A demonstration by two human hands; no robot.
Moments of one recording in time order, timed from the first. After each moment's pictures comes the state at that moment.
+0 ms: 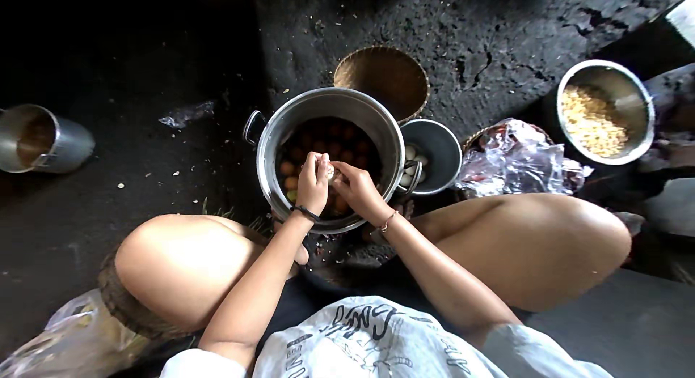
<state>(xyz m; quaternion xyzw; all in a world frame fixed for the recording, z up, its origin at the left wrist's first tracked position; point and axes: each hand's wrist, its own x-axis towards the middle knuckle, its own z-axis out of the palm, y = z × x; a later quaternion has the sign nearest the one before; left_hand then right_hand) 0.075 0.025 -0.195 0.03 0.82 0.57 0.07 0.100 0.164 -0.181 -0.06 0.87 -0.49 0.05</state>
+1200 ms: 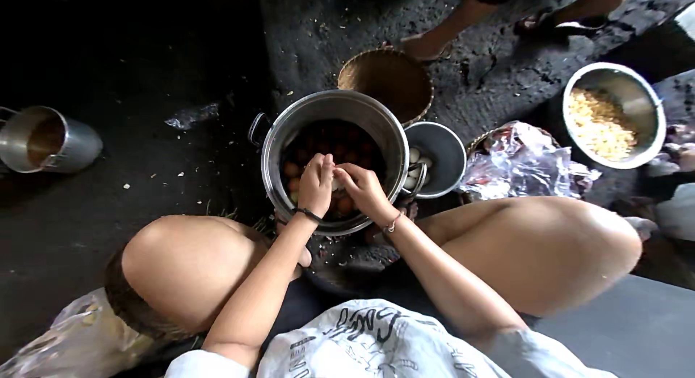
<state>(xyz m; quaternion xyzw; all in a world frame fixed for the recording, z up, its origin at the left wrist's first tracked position) 0.073 0.021 -0.193 0.03 0.83 0.54 0.08 0.097 0.166 -0.185 -0.03 0.84 -0.54 0.05</state>
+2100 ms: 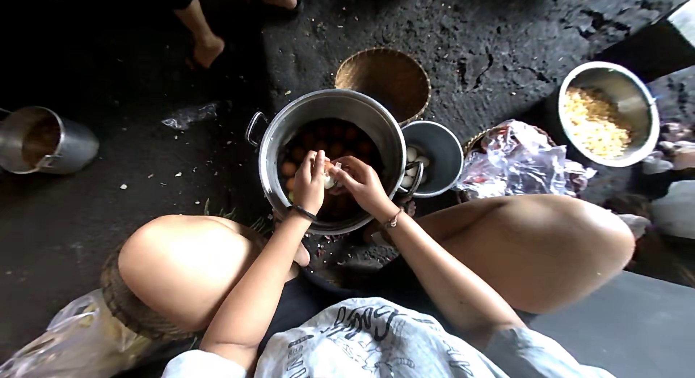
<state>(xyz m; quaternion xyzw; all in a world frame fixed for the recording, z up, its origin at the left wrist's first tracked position) 0.078 0.014 -0.185 0.02 0.84 0.54 0.06 0.098 0.169 -0.183 0.01 0.75 -0.66 0.10</state>
